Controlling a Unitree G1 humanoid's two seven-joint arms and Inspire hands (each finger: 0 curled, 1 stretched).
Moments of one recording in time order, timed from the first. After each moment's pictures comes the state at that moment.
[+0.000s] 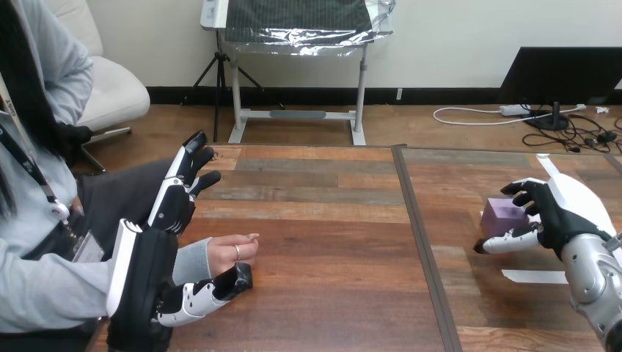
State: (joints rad) left arm 0.01 0.18 0.02 0.62 0.05 -1.27 -0.02; right arm -0.69 -0.51 0.21 1.35 -0.50 -0.27 -0.24
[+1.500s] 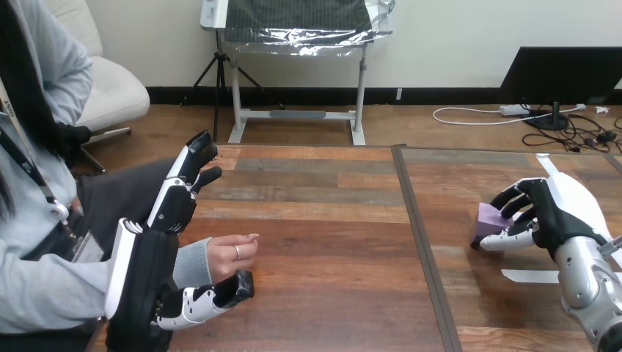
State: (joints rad) left arm 0.01 0.18 0.02 0.62 0.05 -1.32 -0.04; right arm -0.67 -0.48 0.19 1.35 -0.47 -0.31 -0.29
